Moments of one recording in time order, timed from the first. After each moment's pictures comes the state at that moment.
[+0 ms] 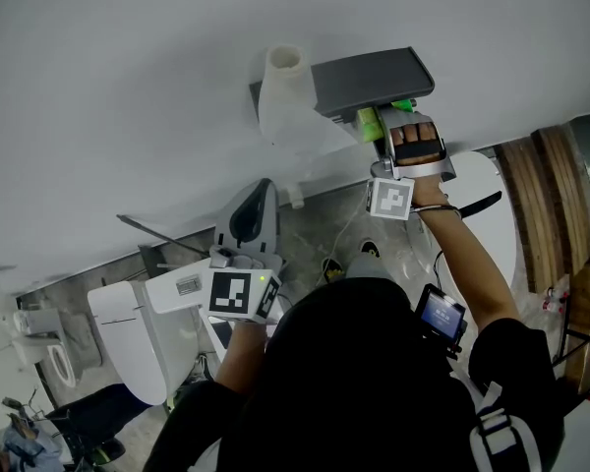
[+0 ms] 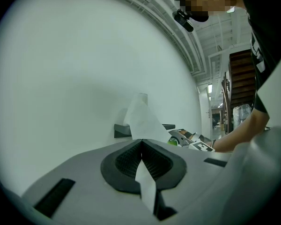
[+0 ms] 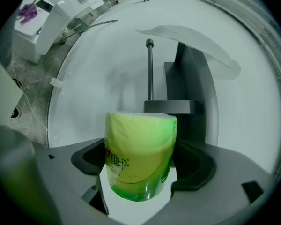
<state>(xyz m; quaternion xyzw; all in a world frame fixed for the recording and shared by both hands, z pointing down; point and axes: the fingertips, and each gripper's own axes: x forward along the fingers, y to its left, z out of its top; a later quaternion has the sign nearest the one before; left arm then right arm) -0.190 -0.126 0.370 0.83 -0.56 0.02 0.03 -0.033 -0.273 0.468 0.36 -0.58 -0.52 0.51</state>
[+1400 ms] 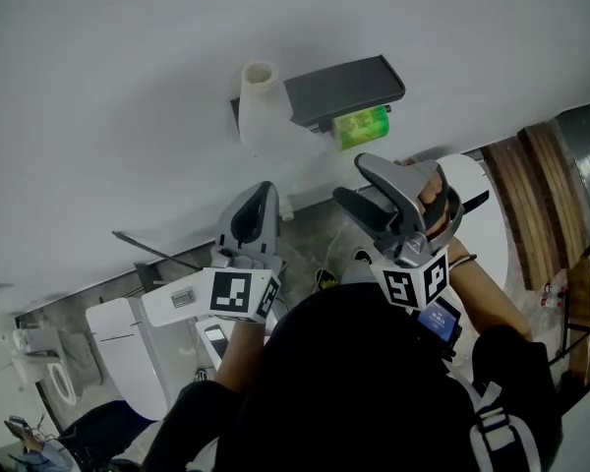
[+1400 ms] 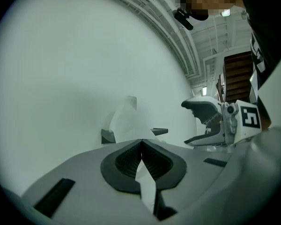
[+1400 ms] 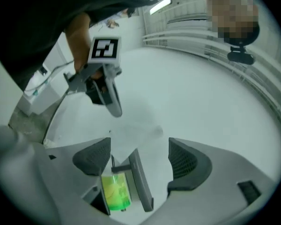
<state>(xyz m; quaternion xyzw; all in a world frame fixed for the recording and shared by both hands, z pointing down) -0.157 -0.121 0.349 0.85 -0.53 0.00 0.02 -0.064 -0.102 0.320 0.31 -0.75 -0.54 0.22</state>
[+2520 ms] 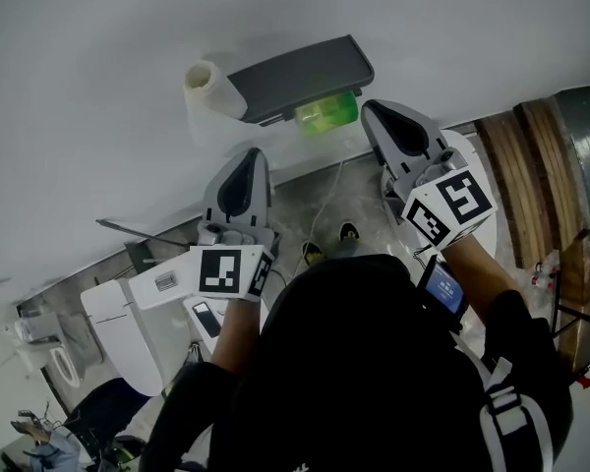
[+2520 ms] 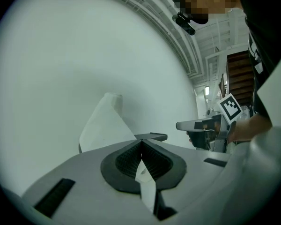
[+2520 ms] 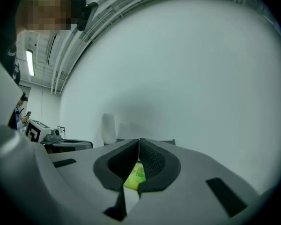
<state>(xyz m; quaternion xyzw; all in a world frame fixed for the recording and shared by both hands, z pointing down) -0.103 -0.165 0.335 0.84 -0.54 0.00 0.01 0.046 -0.209 0.311 0.40 -0.91 0.05 -0.02</state>
